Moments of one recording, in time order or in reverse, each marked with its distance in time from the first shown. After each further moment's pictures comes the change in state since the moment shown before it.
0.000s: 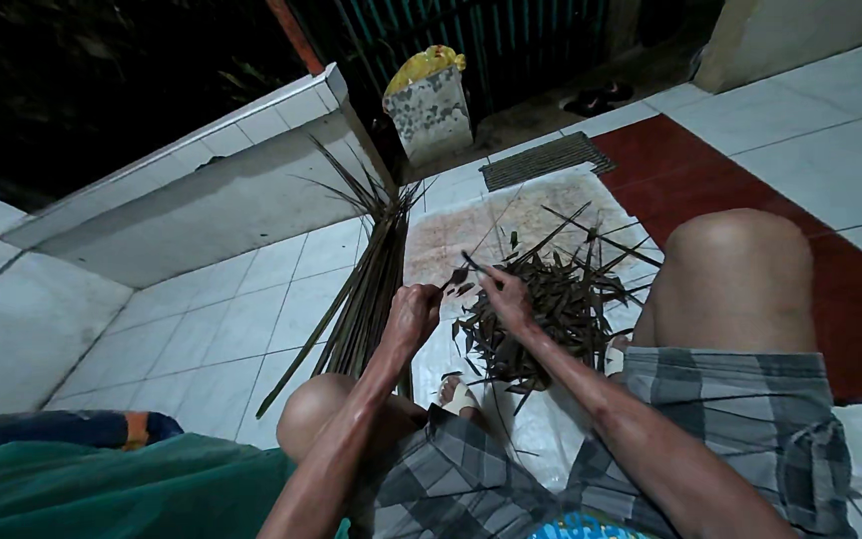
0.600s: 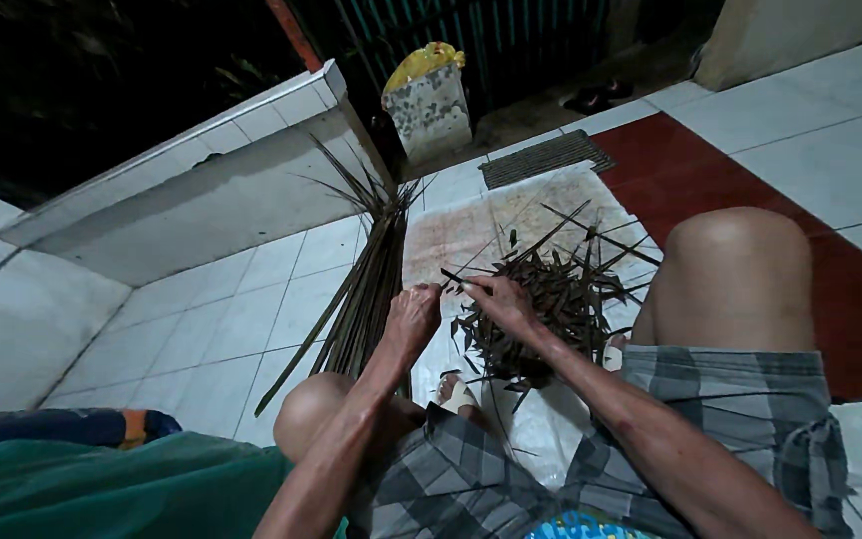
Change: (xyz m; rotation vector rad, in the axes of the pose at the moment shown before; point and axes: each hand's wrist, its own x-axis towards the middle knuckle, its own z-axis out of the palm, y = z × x) left_hand 0.000 0.013 0.003 0.299 -0.143 -0.041; right_hand -0.012 -0.027 -0.017 -0.130 -0.254 -0.065
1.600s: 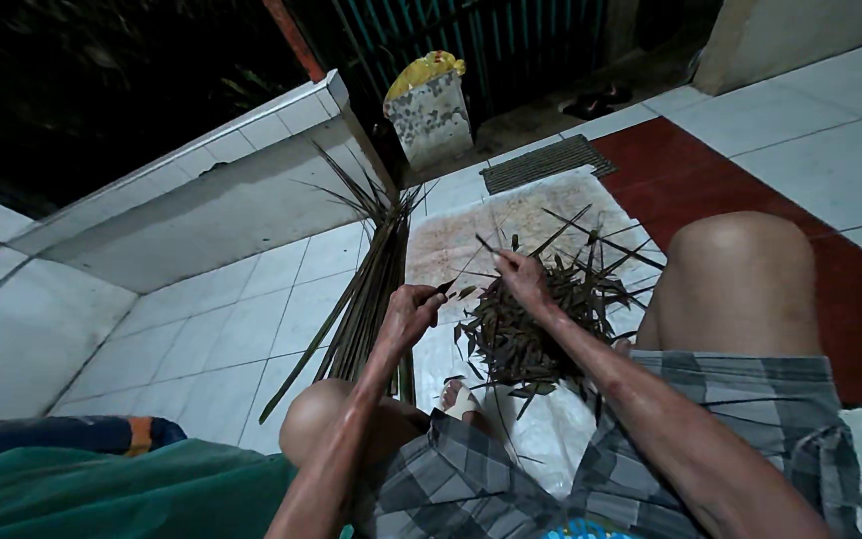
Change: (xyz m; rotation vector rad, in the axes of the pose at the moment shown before) left_hand 0.003 -0.024 -0.010 -0.740 -0.009 -0.064; right_hand 0.037 0.032 -0.021 0.131 0.263 -0.028
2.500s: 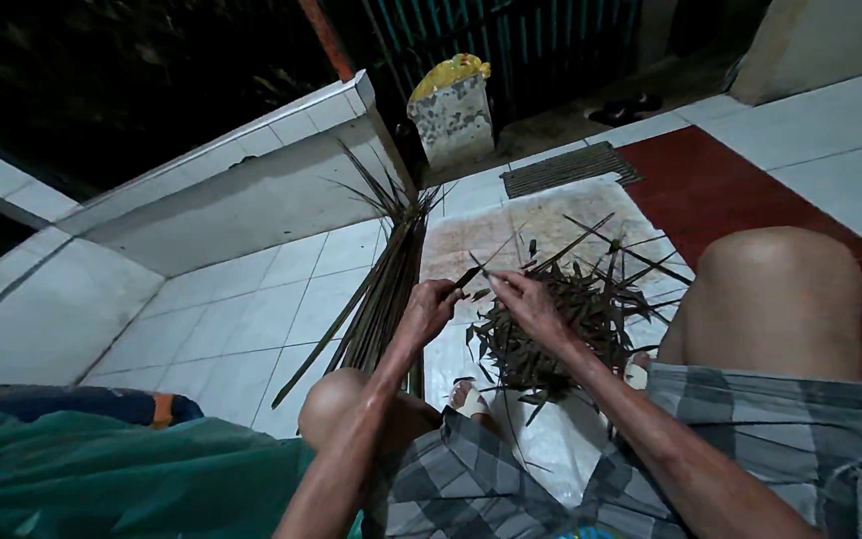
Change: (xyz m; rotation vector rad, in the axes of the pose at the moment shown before) left_hand 0.005 -0.004 0.001 0.134 0.016 0.067; right_hand -0.047 -0.041 0.008 0.215 -0.212 -0.087
